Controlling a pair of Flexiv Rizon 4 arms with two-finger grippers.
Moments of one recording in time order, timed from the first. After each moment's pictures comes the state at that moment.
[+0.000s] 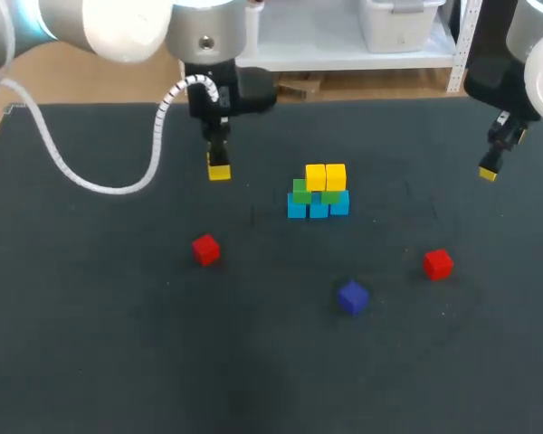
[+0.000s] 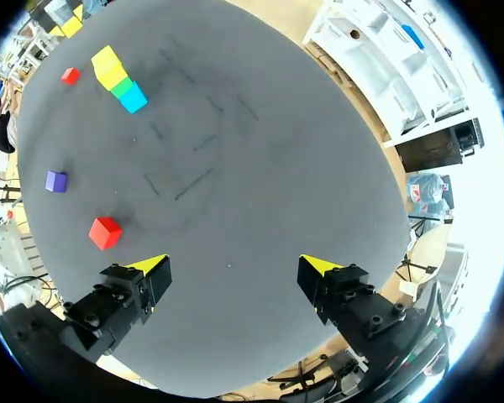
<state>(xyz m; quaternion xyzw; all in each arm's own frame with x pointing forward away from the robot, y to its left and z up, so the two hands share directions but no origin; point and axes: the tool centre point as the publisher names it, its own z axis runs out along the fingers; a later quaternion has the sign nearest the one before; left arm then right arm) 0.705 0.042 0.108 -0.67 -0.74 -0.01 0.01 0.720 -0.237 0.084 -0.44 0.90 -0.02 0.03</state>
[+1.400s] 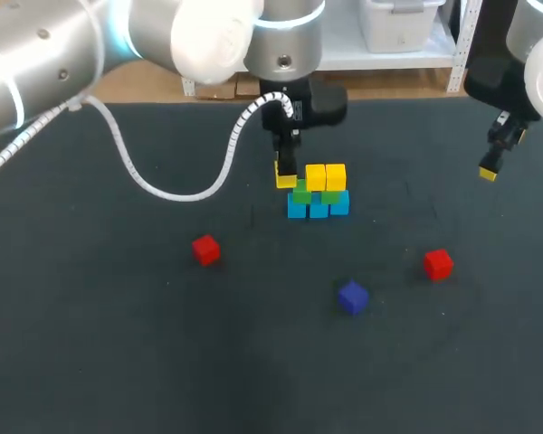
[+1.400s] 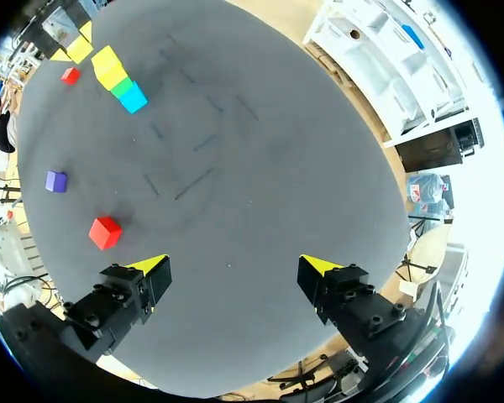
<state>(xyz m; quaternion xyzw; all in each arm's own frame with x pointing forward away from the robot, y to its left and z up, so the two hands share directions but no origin) 0.710 -0.052 0.084 -0.69 -0.72 0.00 -0.01 0.720 -0.237 0.084 -0.44 0.90 -0.02 0.03</state>
